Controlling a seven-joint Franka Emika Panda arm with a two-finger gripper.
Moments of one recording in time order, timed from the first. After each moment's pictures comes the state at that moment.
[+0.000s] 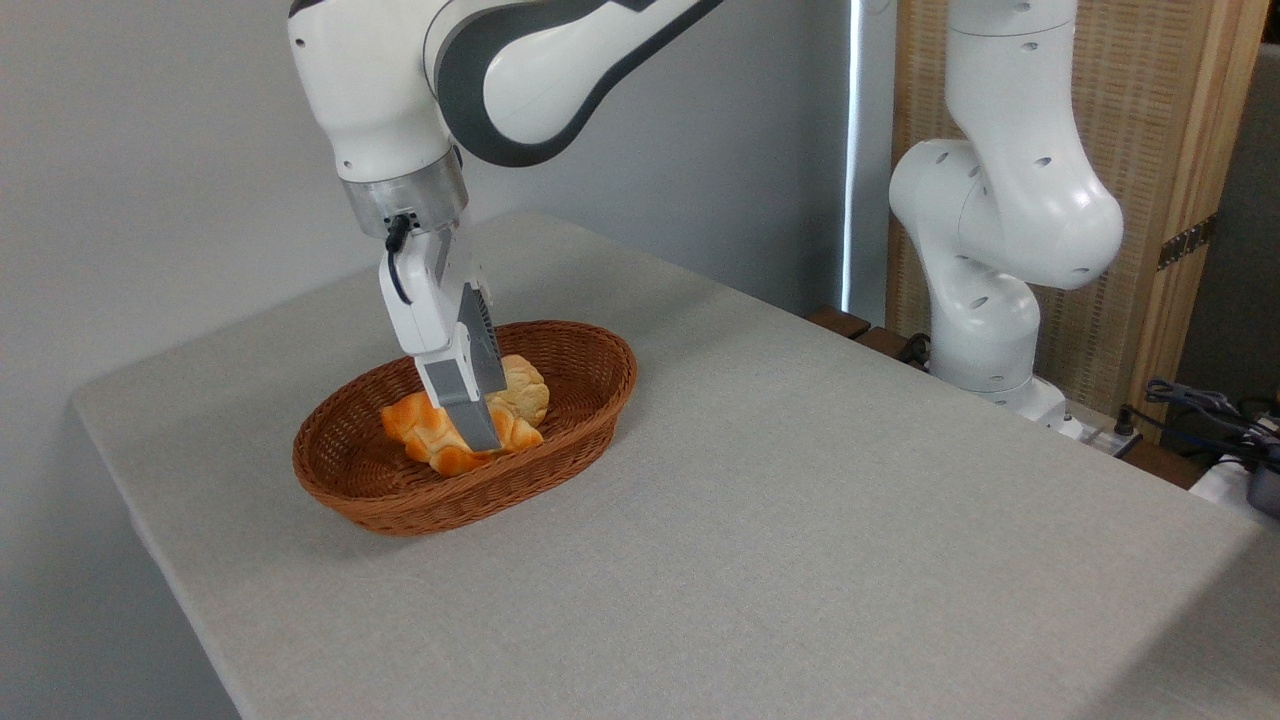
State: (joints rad) arm -0.14 0.07 -0.17 -1.86 0.00 1.86 1.10
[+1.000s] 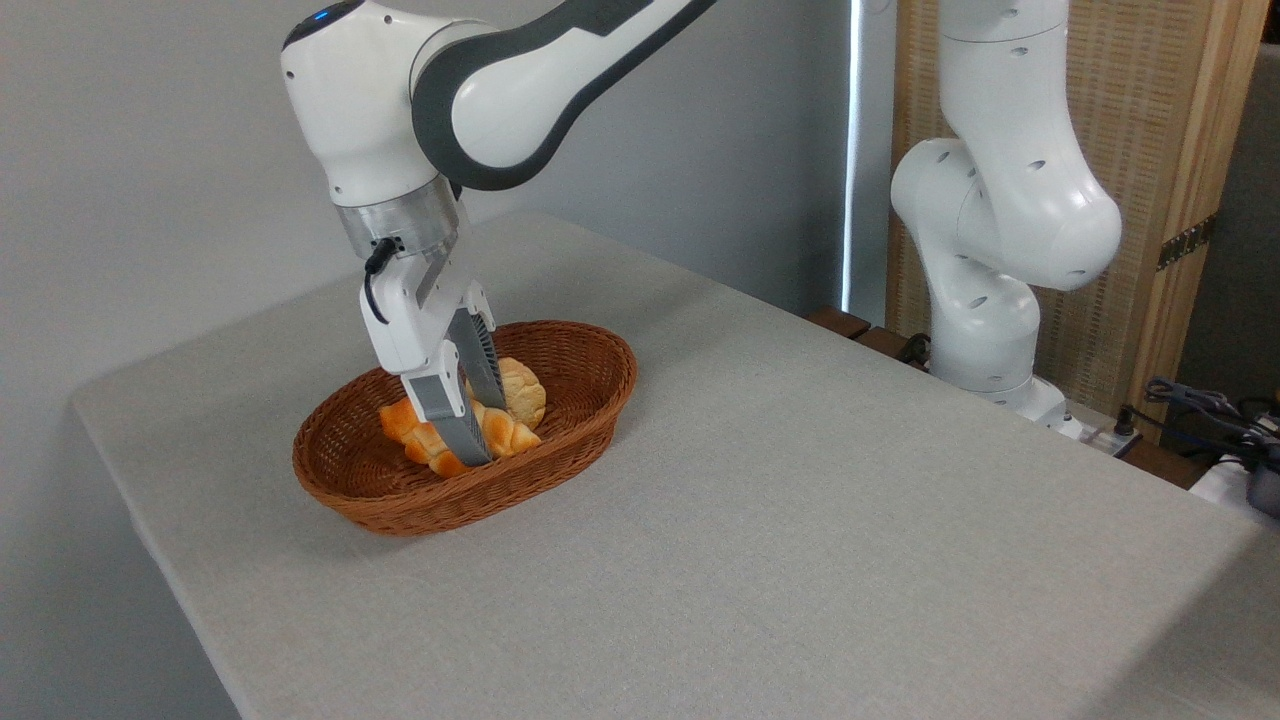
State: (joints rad) arm -0.17 0.11 -0.18 -1.86 0.07 1.89 1.14
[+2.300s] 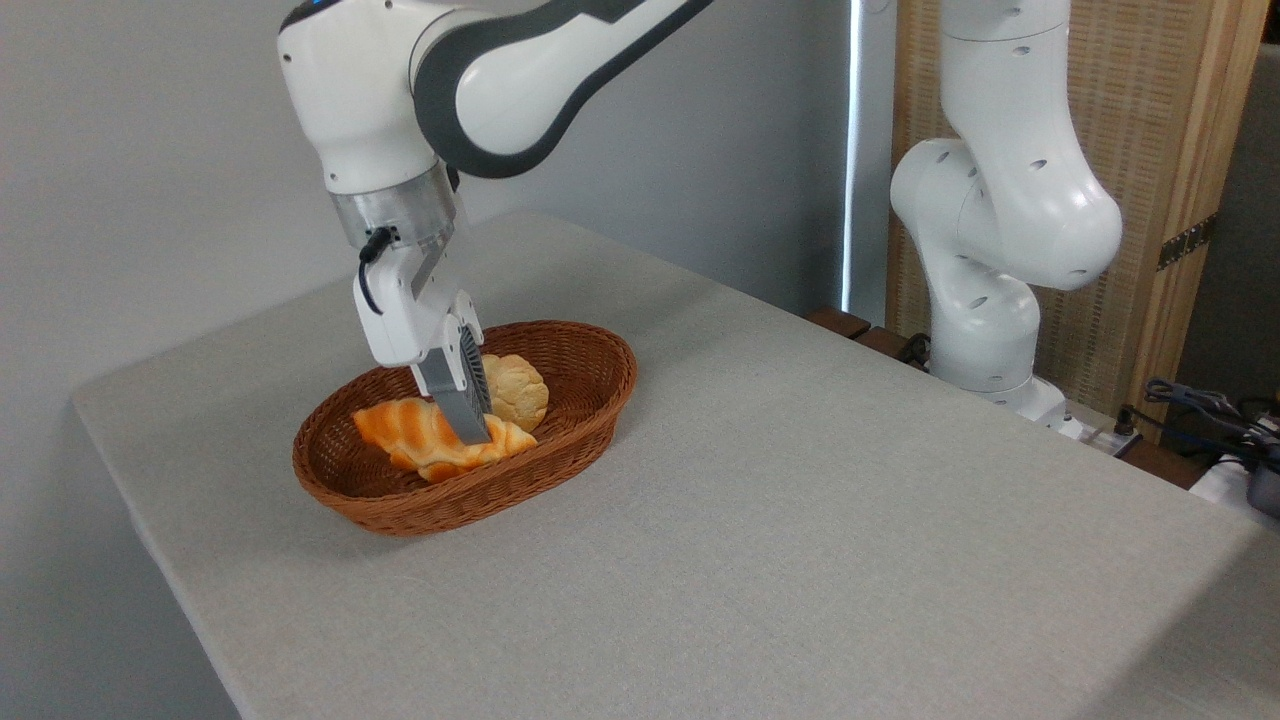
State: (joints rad) arm -0.16 0.10 -0.17 -1.84 0.07 1.88 1.15
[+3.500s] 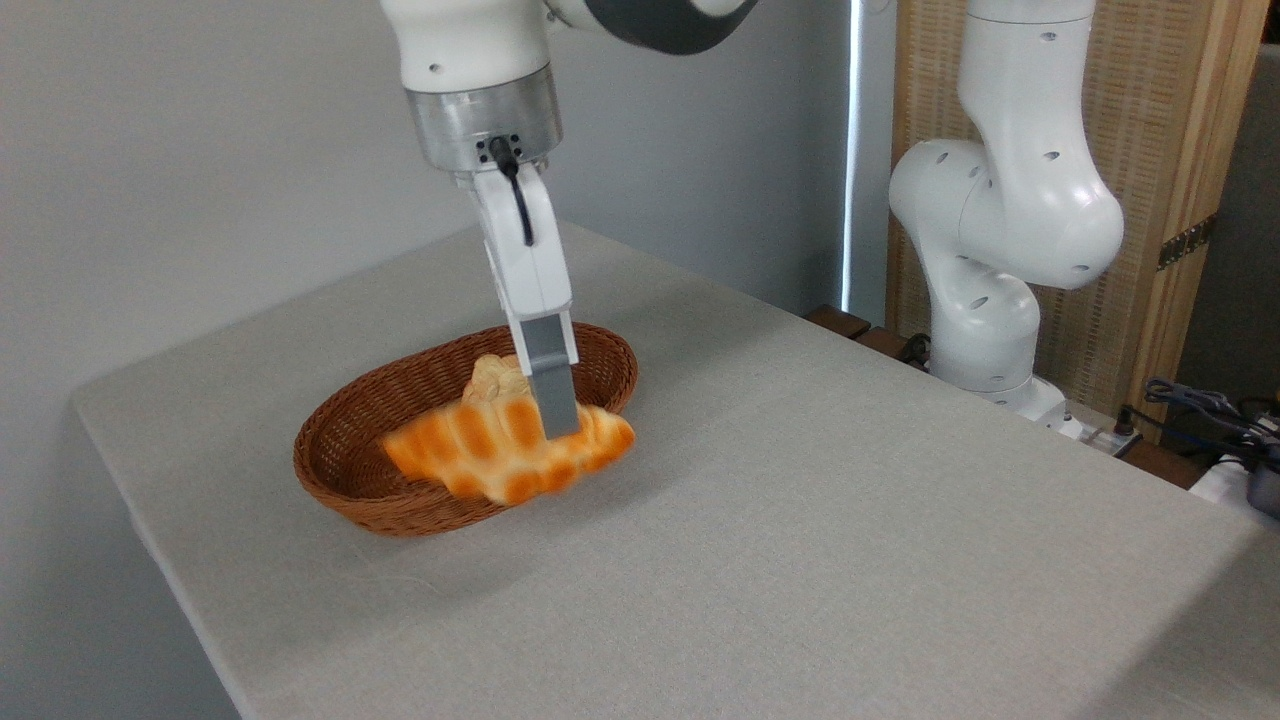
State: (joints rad) arm -0.13 -0.07 0.10 -1.80 0.02 1.74 1.15
